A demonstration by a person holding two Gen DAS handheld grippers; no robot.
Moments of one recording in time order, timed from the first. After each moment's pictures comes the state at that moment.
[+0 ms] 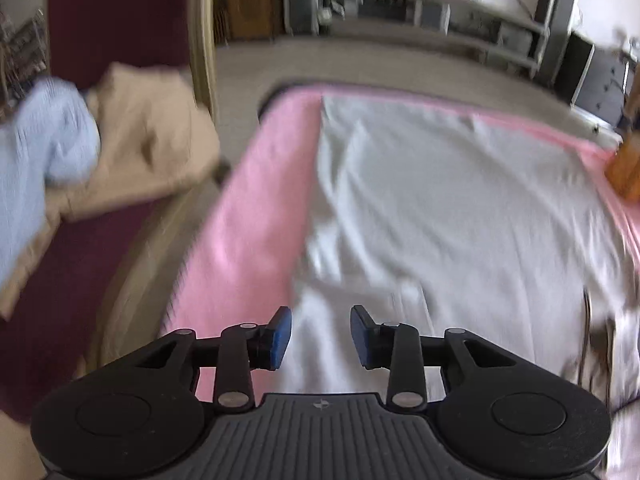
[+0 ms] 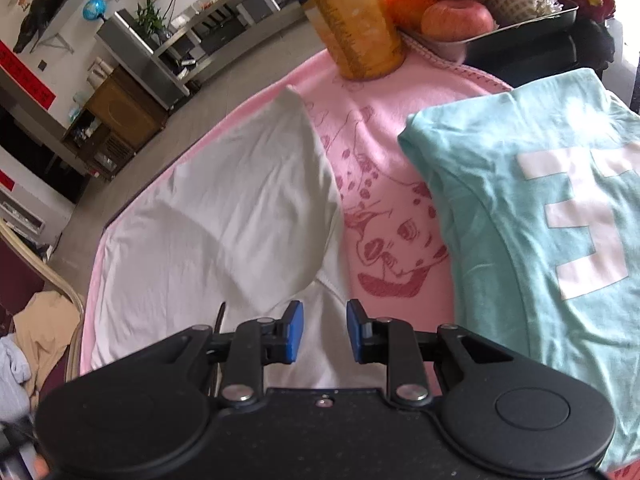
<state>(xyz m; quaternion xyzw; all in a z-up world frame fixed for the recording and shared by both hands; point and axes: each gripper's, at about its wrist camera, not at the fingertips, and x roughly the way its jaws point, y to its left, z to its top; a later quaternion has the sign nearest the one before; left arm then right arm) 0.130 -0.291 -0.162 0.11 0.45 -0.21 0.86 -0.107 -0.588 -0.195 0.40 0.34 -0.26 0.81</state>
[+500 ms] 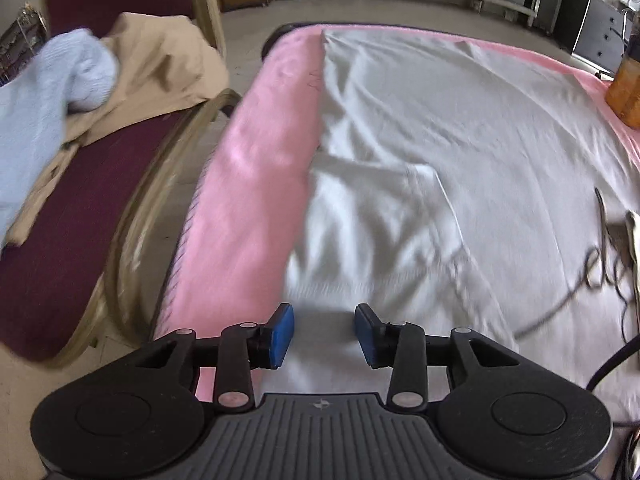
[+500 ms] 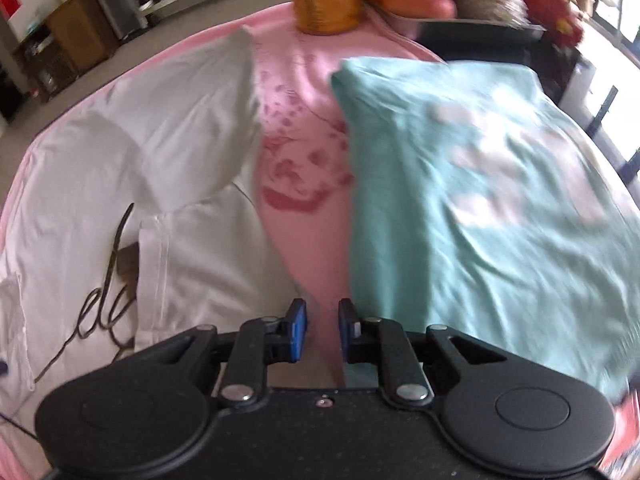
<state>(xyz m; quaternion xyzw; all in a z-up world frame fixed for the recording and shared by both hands) 0.078 -0.257 -0.180 0.15 0.47 -0.19 0.85 -0.137 -0.557 -0.206 0.29 0.46 -0.34 0.77</state>
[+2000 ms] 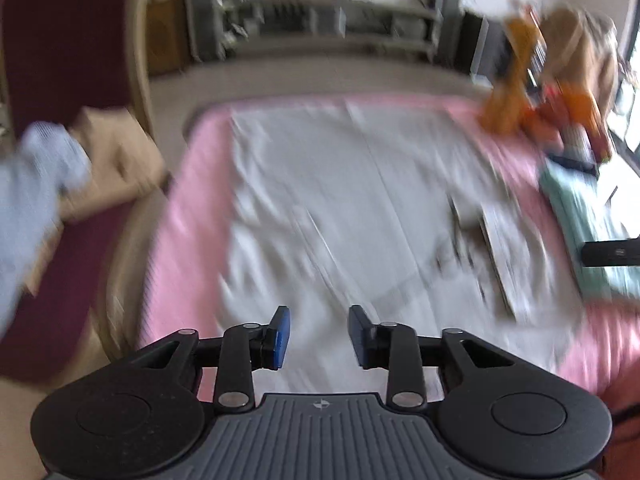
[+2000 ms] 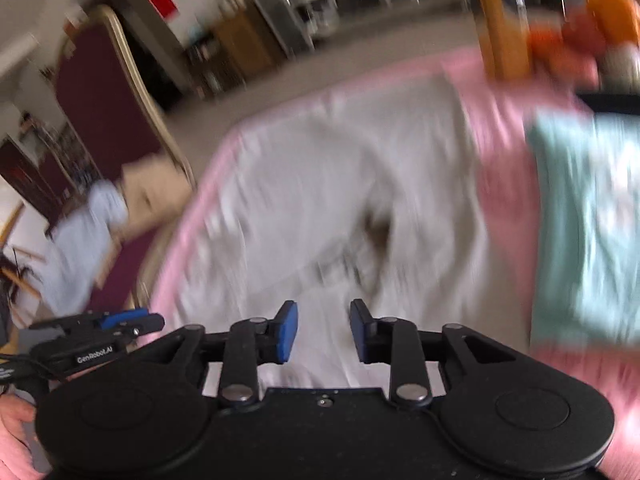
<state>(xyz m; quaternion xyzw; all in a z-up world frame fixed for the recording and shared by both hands) 0.014 -0.238 -0.094 0.13 0.38 -0.32 0.86 -0.164 -0.459 -0.105 0.29 0.36 -0.11 0.88</state>
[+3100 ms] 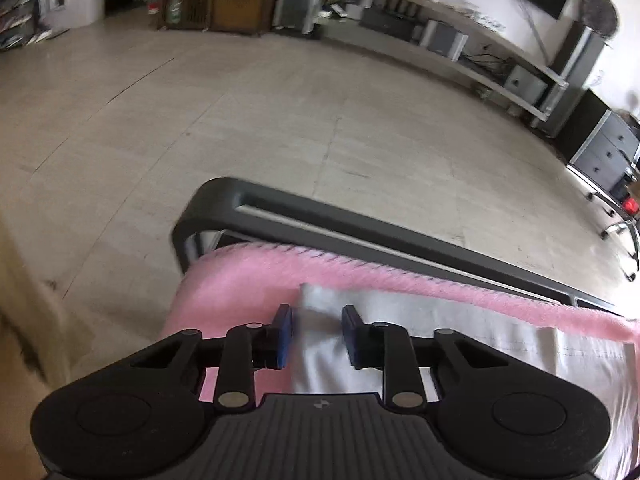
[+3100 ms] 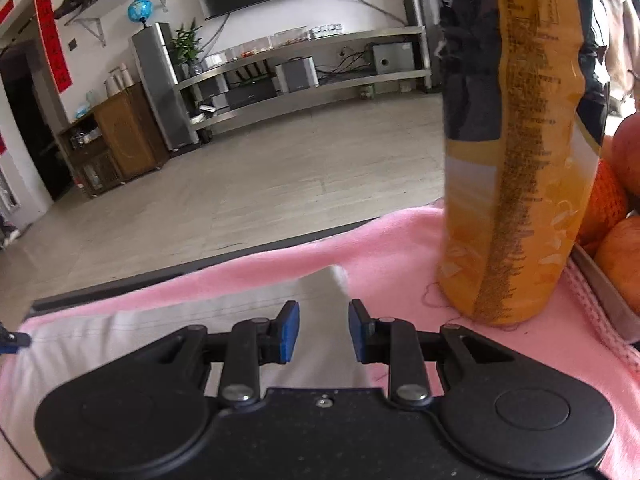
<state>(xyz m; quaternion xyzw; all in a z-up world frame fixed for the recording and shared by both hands) 0.397 -0.411 -0.191 0.01 0.45 -0.24 0.86 0.077 -0.703 -0.212 0.23 0.28 -0.31 0.88</state>
